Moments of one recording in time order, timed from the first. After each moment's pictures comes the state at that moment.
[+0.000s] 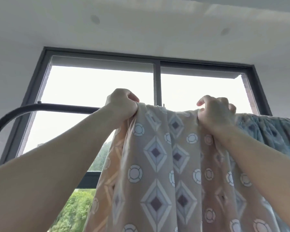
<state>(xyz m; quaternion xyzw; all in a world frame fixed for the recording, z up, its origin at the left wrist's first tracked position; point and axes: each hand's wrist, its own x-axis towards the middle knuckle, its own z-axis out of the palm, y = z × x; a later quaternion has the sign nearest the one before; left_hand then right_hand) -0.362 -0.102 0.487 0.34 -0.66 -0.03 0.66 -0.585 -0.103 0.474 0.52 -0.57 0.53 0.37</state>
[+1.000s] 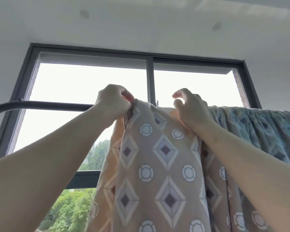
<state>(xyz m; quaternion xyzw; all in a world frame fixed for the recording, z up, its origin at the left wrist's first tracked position) -0.365 -0.103 0.483 0.33 -0.69 0.05 0.65 -0.556 -0.099 0.467 0.62 -0.46 0.58 0.27</state>
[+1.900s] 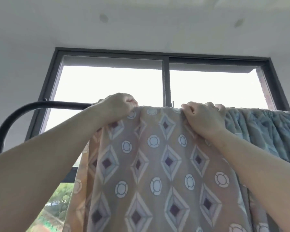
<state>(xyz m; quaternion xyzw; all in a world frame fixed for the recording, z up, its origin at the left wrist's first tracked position) -0.320 -0.102 0.481 0.45 -0.73 0.15 0.49 -0.546 -0.114 0.463 0.59 -0.56 0.46 0.35</state>
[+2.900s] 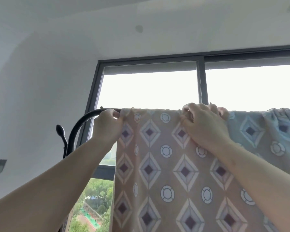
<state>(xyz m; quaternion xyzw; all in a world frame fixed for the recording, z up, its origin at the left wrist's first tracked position) -0.220 -0.086 0.435 0.47 -0.52 0.13 0.71 -0.434 -0.087 0.445 0.67 -0.45 0.50 0.33</state>
